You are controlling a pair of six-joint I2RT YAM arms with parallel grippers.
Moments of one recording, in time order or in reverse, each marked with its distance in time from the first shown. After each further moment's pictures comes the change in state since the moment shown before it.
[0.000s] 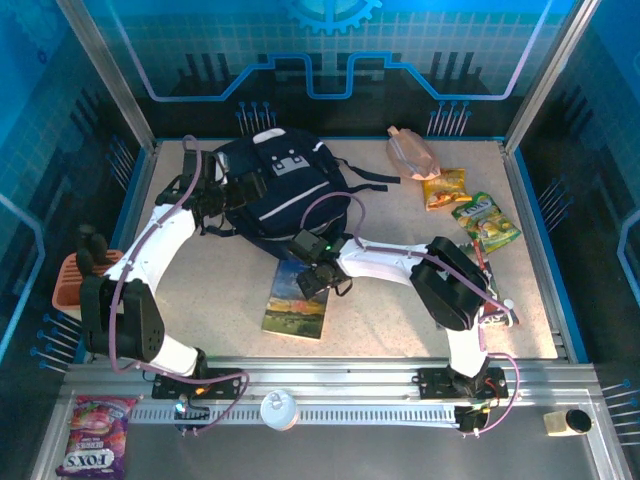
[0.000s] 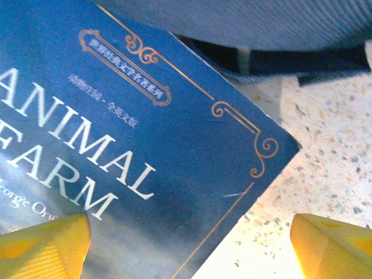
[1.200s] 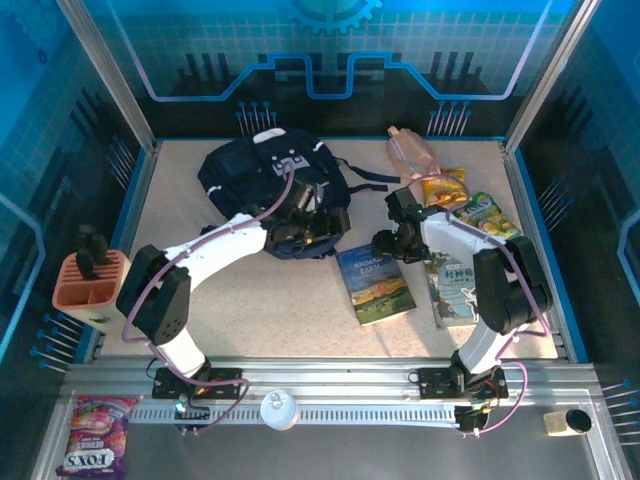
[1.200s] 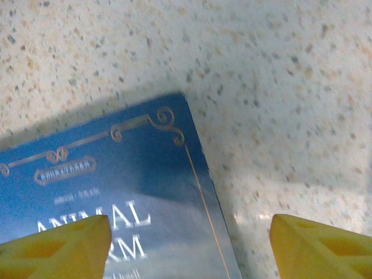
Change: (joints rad) left arm -0.525 0.195 0.041 0.114 0.023 -0.316; right arm -0.568 -0.224 -0.226 0.060 -0.227 -0.024
